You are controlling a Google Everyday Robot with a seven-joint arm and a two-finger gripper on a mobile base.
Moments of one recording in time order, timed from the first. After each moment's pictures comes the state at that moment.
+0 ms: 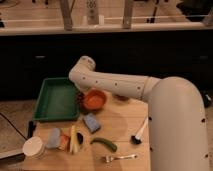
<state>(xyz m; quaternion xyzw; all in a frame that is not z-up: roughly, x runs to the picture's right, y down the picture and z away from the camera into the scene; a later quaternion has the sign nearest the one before) -0.120 0.013 0.844 -0.13 -0.13 -0.38 0.90</state>
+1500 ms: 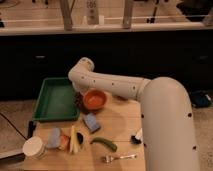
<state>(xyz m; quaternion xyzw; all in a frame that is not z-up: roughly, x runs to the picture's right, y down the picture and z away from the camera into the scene) -0.143 0.024 0.866 -0.14 -0.17 -0.44 0.87</state>
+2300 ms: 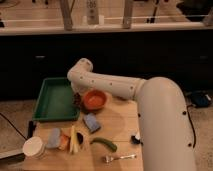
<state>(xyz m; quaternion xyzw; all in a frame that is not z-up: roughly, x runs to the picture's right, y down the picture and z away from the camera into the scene) -0.153 0.028 0.872 -0.13 -0.19 -0.47 0.85</state>
